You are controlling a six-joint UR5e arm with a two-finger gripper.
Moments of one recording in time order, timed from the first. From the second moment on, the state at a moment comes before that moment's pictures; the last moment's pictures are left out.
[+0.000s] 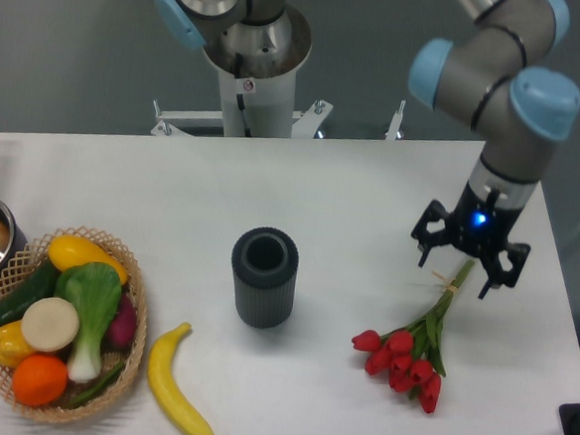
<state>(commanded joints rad) 2.81 -2.08 -1.52 -0.98 1.24 1.30</state>
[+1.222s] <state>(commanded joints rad) 2.81 -2.22 -1.50 -0.98 1.33 1.37</state>
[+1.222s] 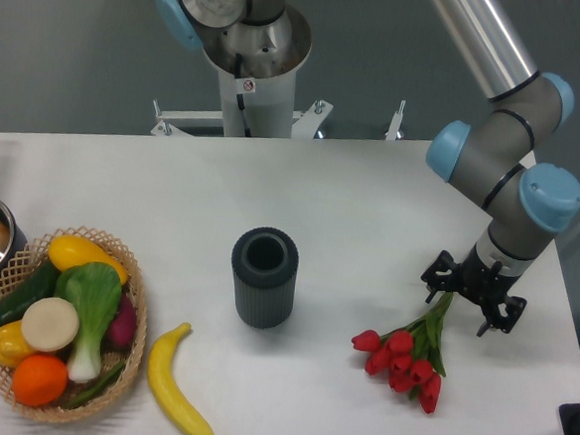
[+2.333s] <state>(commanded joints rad) 2.80 -2.22 -1.52 -0.98 1.32 1.37</state>
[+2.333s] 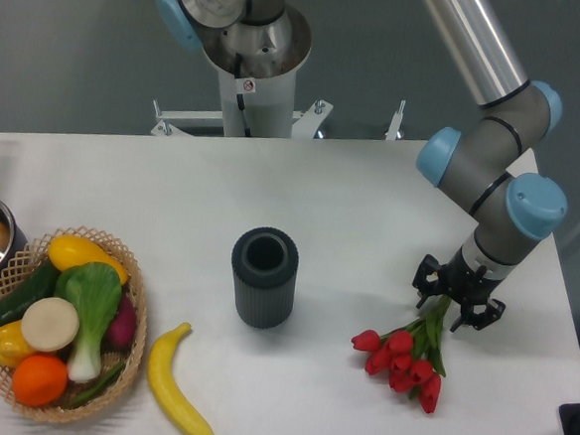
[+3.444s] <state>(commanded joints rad) 2.79 -2.13 -1.53 -0.98 1.32 1.37</state>
